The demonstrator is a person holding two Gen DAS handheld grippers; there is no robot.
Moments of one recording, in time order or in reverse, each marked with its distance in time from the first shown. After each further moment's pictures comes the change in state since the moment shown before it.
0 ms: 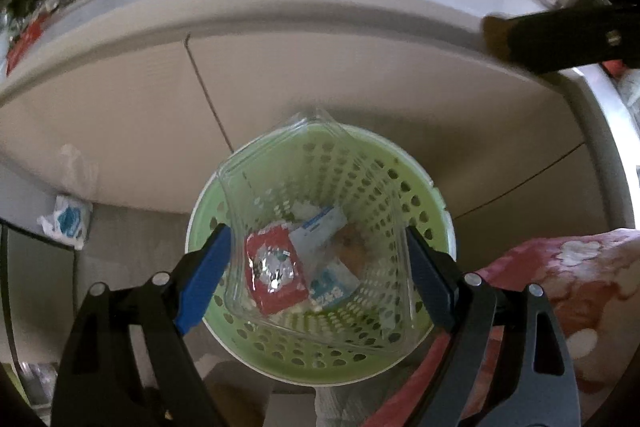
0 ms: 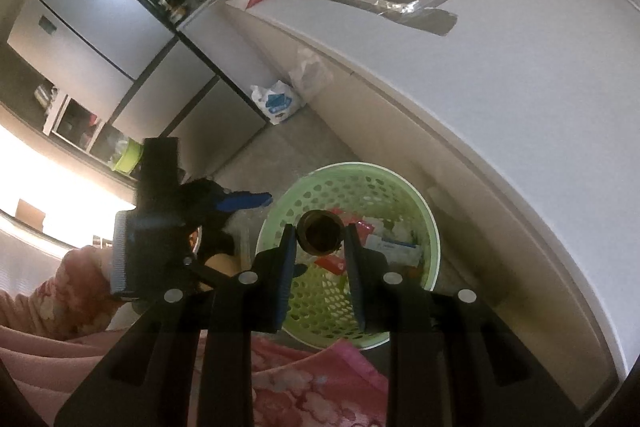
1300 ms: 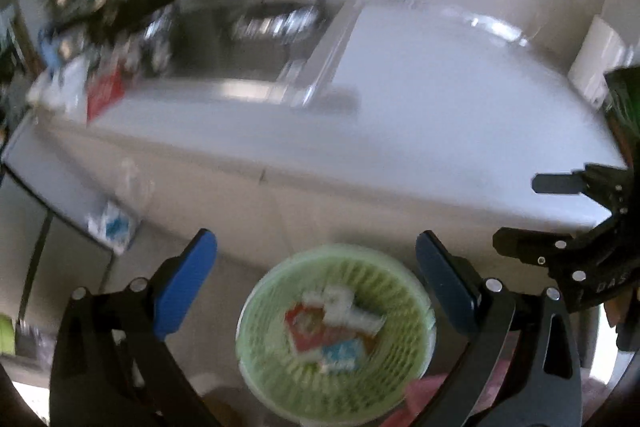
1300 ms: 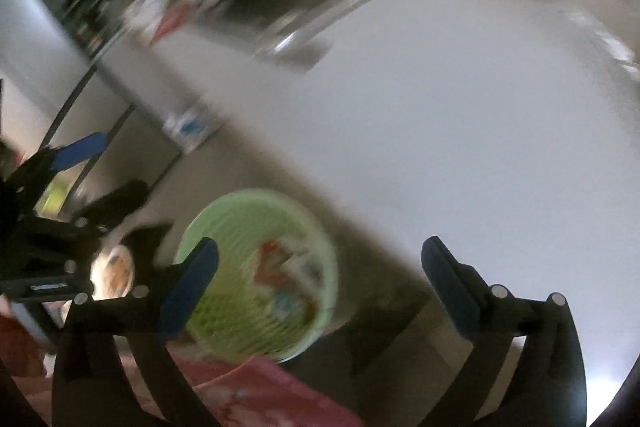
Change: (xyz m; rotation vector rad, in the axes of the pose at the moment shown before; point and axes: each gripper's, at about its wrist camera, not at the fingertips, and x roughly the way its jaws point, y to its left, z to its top) left arm -0.099 -0.018 0.106 -0.151 -0.235 0.195; right arm -0.054 -0.056 0.013 0.141 -0.103 -0.353
